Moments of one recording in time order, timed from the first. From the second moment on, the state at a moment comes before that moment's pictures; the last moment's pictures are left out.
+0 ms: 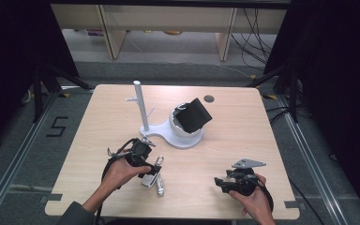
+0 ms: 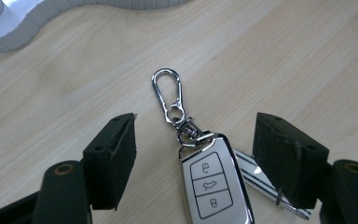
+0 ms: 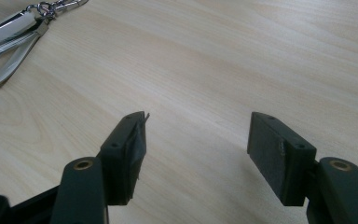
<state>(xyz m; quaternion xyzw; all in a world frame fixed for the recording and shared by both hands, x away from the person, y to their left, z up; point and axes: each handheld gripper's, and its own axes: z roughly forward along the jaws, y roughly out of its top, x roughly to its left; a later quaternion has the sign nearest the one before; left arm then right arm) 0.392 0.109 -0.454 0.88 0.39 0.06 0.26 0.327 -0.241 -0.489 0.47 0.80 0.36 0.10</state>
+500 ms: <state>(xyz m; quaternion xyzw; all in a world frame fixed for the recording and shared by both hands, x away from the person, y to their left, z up) 0.418 0.084 -0.468 0.90 0.39 0.05 0.19 0.326 -0.238 -0.490 0.47 0.80 0.36 0.10</state>
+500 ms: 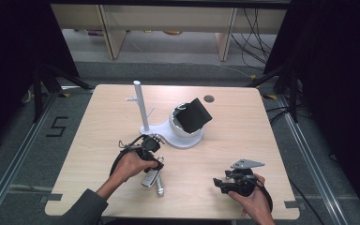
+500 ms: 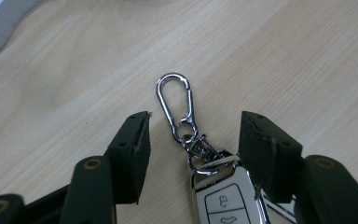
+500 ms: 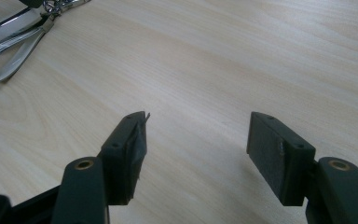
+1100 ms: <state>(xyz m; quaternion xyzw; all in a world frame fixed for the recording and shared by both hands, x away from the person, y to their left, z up) 0.429 0.069 -0.481 0.93 0.35 0.04 0.13 0.326 -0.236 -0.490 0.46 0.81 0.36 0.10</state>
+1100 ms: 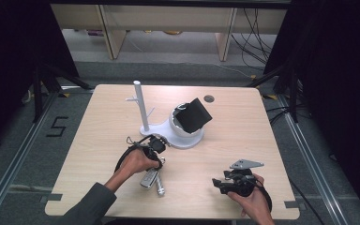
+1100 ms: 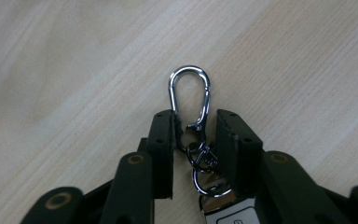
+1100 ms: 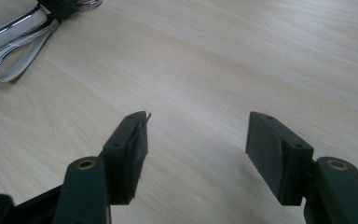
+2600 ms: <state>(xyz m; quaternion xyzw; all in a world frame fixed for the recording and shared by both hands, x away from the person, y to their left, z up) 0.433 0.056 -0.473 0.96 0.26 0.07 0.05 0.325 -0.234 -0.492 0.46 0.81 0.36 0.09</state>
